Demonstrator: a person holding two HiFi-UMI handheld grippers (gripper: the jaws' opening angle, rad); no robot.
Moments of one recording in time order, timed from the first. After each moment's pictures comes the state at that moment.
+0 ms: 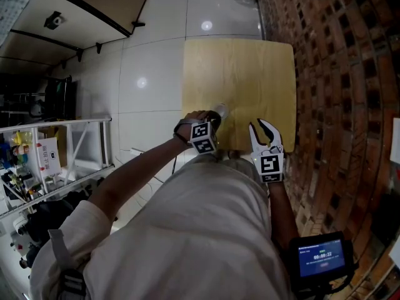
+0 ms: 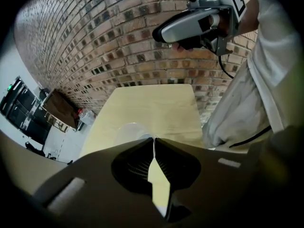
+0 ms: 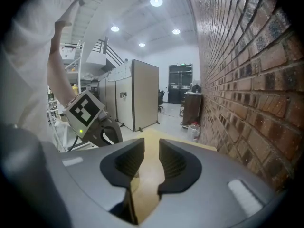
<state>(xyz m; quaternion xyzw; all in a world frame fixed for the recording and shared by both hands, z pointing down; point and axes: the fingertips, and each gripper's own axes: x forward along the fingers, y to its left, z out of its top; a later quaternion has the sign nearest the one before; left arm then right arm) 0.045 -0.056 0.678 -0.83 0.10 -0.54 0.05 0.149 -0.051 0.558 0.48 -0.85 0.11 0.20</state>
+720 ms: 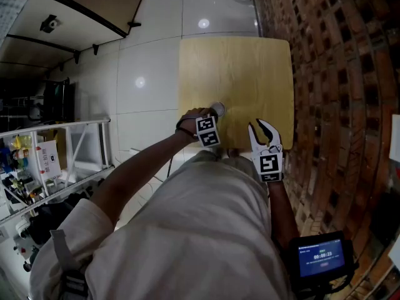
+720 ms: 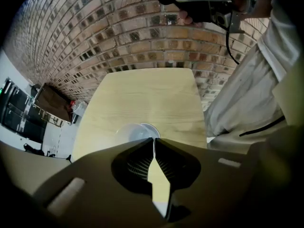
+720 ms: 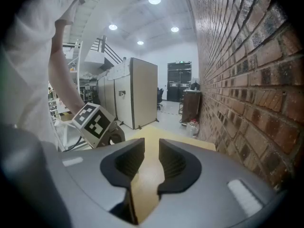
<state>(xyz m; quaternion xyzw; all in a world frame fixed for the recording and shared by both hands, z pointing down) 0.042 -0.062 0.727 -0.79 0.07 -0.61 0.04 0.156 -0.044 0.569 0.49 -0.84 0.12 0.21</state>
